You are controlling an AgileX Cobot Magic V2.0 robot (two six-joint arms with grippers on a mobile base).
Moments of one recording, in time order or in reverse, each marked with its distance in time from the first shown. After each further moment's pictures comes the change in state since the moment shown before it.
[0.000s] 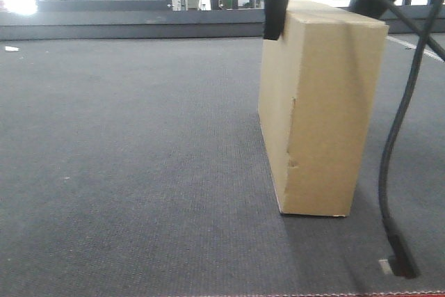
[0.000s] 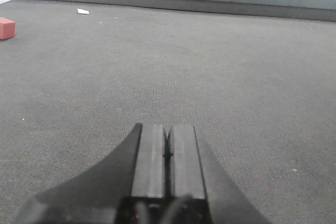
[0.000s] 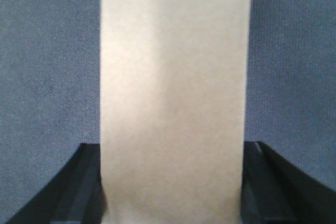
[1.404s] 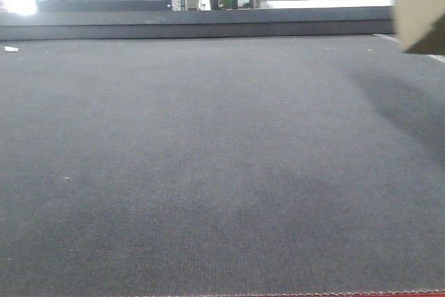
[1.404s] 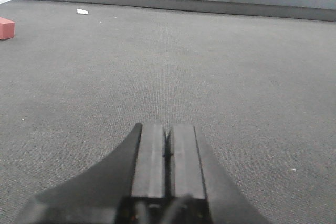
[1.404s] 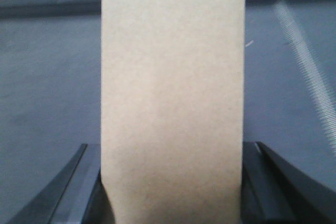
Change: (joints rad) left arm 0.000 0.000 0.000 0.000 0.000 0.000; right arm -0.461 -0.708 0.741 0.034 -0.993 -0.515
